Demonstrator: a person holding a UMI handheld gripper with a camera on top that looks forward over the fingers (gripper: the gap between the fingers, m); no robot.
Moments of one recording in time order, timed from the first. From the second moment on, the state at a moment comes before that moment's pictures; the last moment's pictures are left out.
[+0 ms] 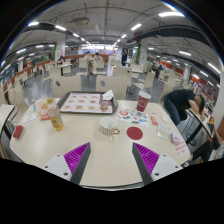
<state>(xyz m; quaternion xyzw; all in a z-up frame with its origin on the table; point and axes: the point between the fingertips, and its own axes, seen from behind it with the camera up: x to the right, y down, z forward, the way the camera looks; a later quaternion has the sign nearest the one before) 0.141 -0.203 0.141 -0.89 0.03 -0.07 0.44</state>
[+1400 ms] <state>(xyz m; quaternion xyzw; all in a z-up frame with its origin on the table) -0.107 0.037 0.040 -0.84 0.04 -0.02 0.54</state>
